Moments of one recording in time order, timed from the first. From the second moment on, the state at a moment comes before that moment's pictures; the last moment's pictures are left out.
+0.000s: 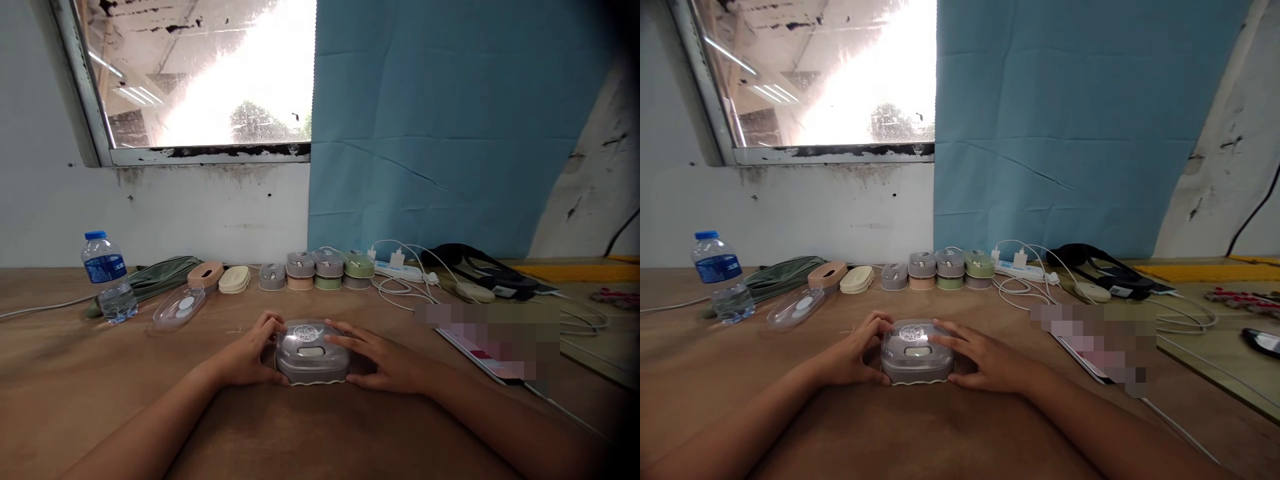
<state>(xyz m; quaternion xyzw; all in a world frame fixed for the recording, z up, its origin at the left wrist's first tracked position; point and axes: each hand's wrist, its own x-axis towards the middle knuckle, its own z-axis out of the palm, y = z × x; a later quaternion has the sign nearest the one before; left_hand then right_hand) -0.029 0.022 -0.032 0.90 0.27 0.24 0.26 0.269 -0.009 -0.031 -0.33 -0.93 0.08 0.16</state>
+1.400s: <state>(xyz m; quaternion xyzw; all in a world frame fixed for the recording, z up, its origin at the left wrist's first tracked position) -0.049 0.074 -0.052 0.31 0.53 0.72 0.33 0.120 0.044 -0.060 -0.31 -0.87 0.13 0.36</state>
